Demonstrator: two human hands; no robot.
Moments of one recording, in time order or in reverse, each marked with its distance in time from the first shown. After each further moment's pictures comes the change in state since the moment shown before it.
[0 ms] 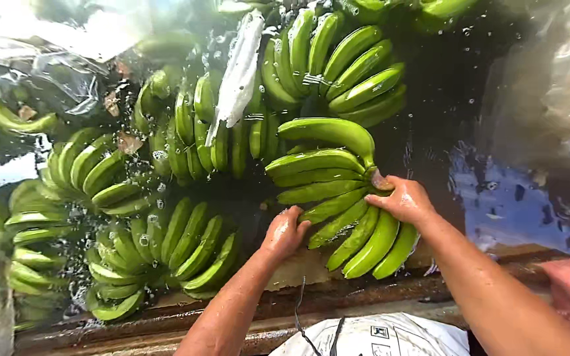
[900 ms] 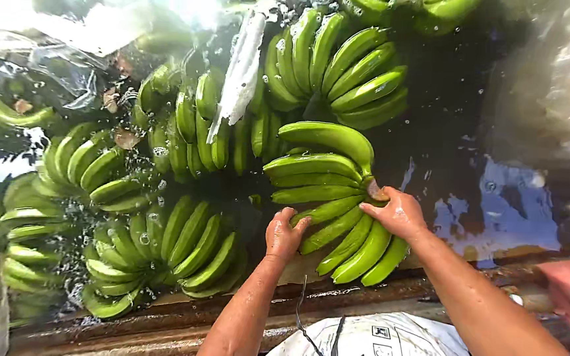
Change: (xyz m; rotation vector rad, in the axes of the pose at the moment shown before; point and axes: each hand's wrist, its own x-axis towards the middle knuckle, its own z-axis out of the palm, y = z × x) left_hand 0.000 -0.013 0.029 -0.169 0.321 -0.084; right_hand -0.019 -0.003 0.023 0.014 0.011 0.074
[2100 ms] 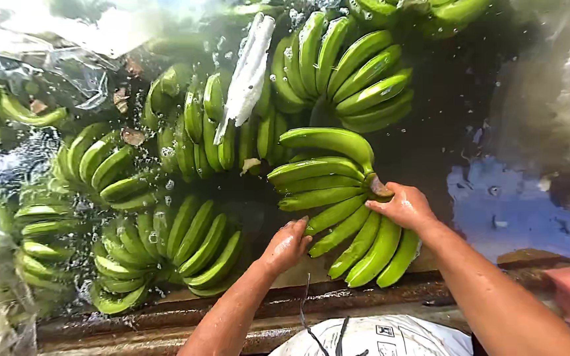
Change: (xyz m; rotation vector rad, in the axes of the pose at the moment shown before) left_hand -0.012 -0.008 -0.021 0.241 -0.430 0.254; right_hand 0.017 -0.003 -0.012 -0.092 -0.060 -0.066
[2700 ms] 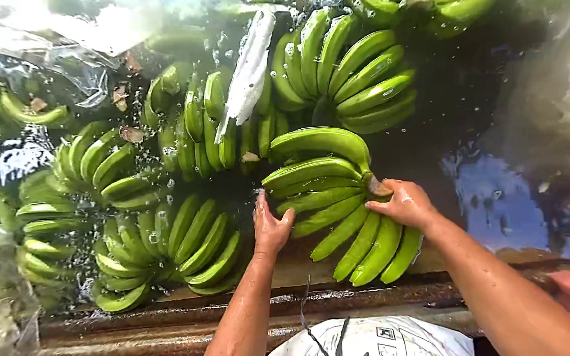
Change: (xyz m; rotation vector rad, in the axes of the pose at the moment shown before) left_hand 0.017 -0.016 -0.004 -0.450 0.717 -0.293; right_hand 0.006 -0.003 -0.010 -0.035 -0.038 -0.165
